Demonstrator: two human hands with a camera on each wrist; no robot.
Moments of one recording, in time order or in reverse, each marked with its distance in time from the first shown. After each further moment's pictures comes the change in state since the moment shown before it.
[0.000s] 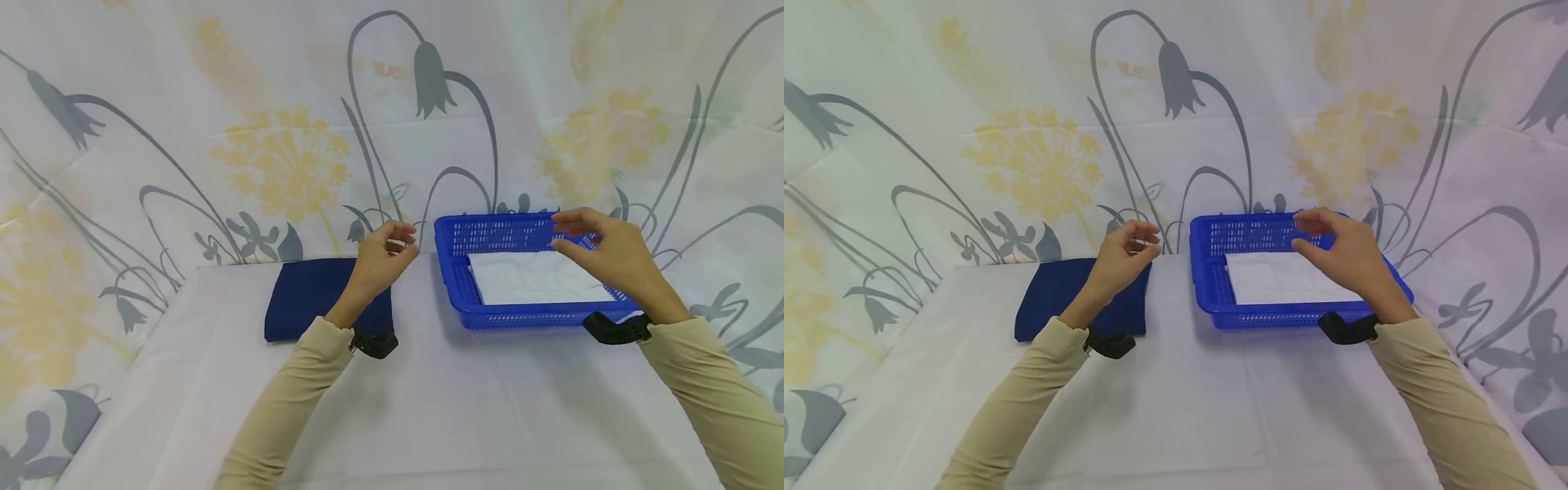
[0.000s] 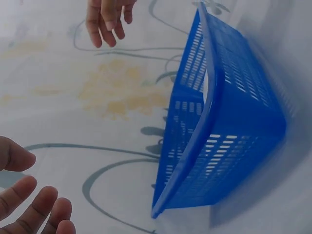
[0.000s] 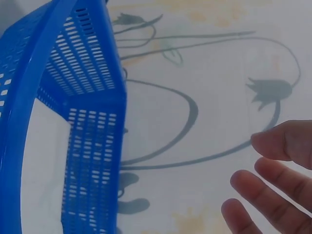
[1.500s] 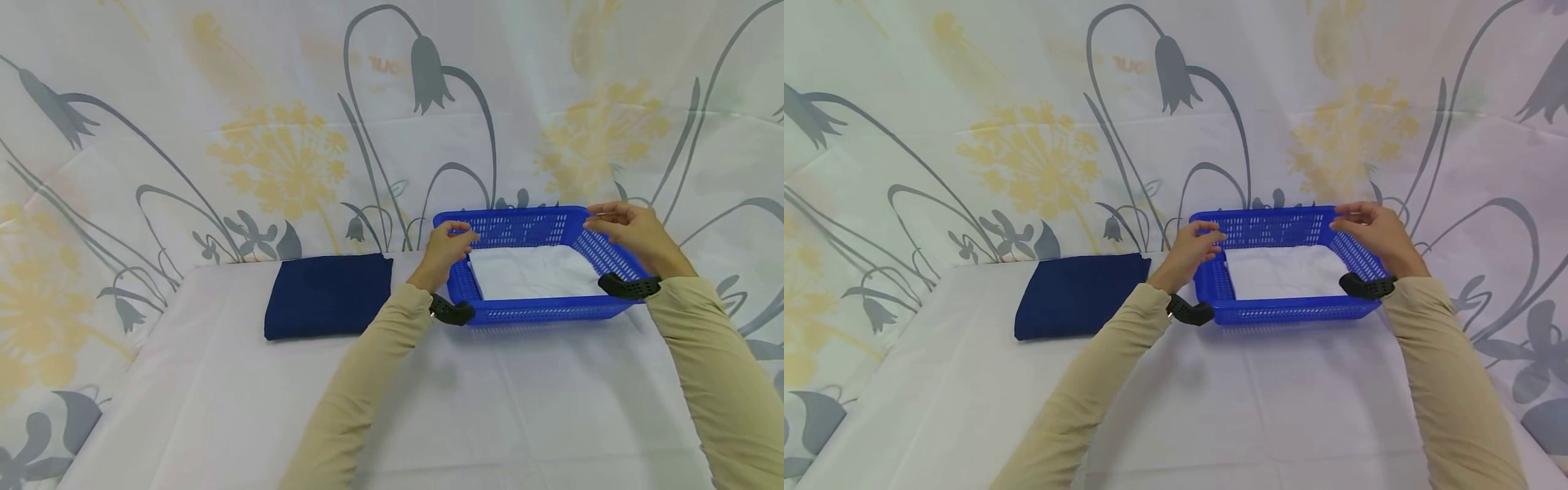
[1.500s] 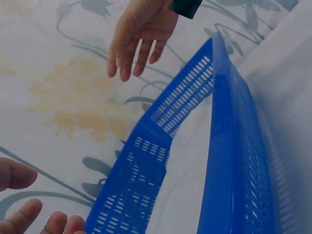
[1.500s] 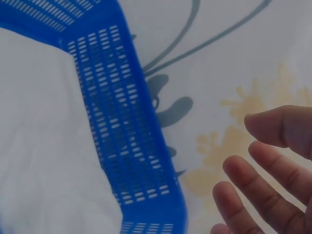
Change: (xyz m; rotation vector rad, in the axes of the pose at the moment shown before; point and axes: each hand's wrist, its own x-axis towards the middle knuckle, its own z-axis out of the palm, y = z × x) left_hand 0.054 -0.003 0.108 -0.389 0.037 -0.485; right_hand 0.019 0.096 -0.015 0.441 -0.148 0.323
